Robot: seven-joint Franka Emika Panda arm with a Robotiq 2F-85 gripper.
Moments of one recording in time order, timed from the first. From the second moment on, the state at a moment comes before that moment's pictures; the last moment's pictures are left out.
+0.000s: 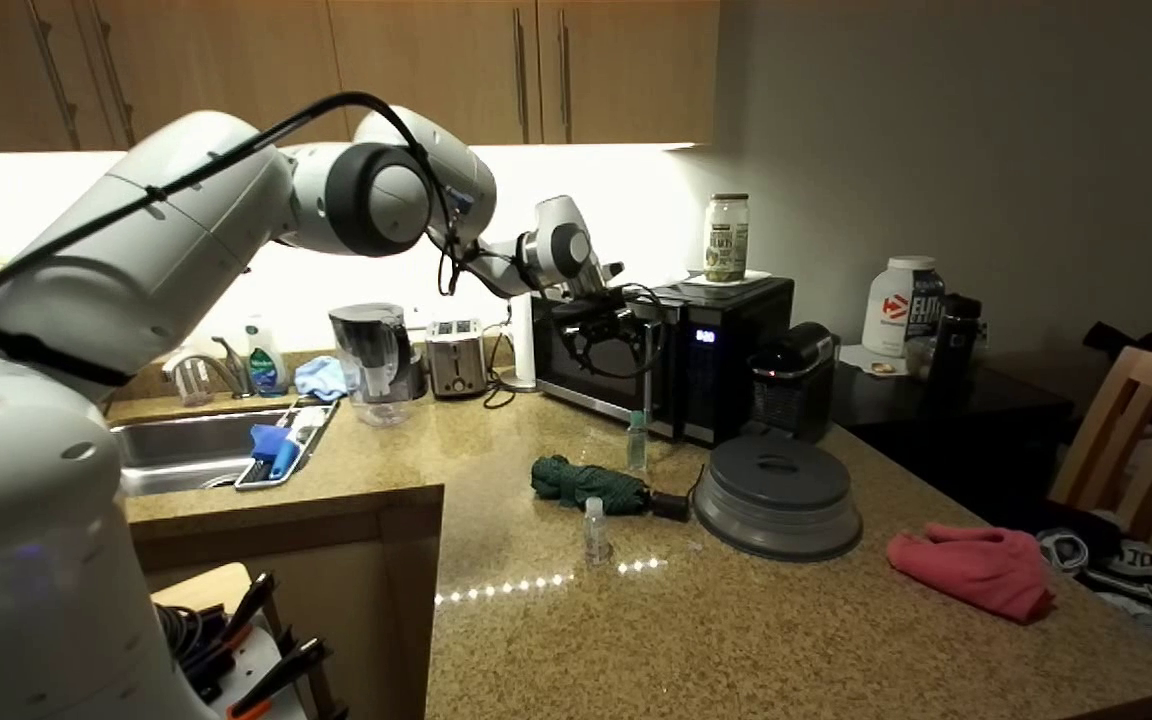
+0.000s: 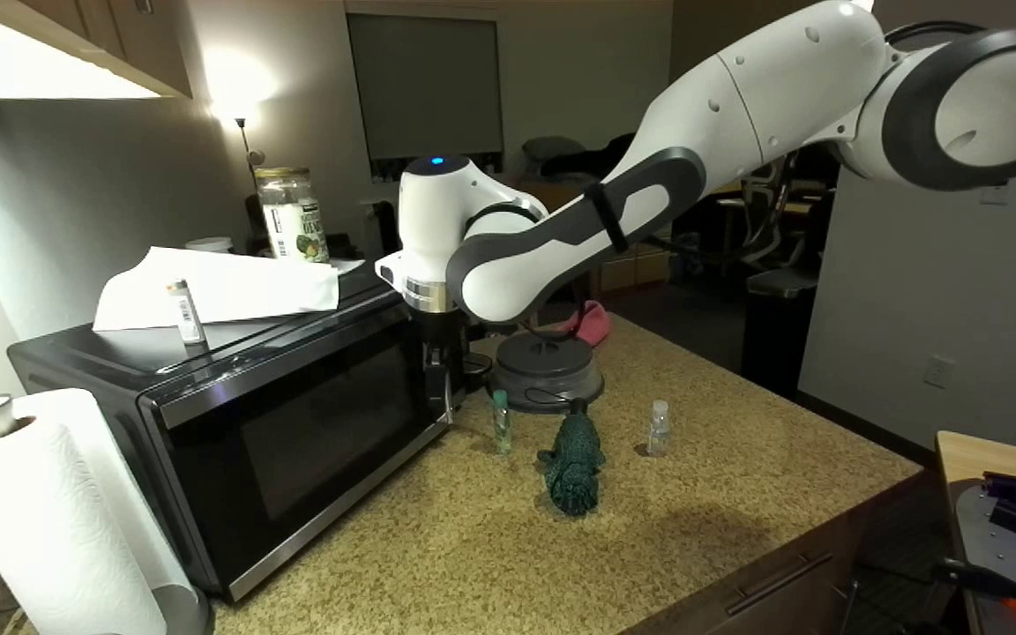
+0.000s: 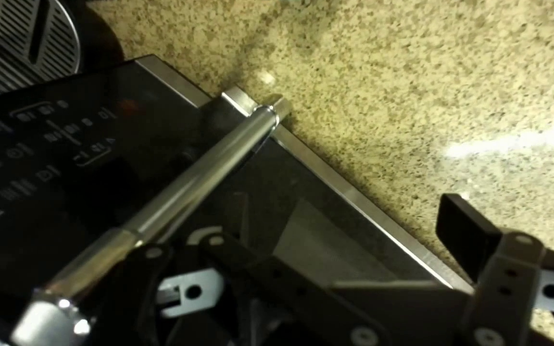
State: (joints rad) arm 0.25 0.87 0.04 -1.17 -0.36 2.27 -0.24
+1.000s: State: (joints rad) arm 0.25 1.11 0.06 -0.71 -0.34 2.06 -0.33
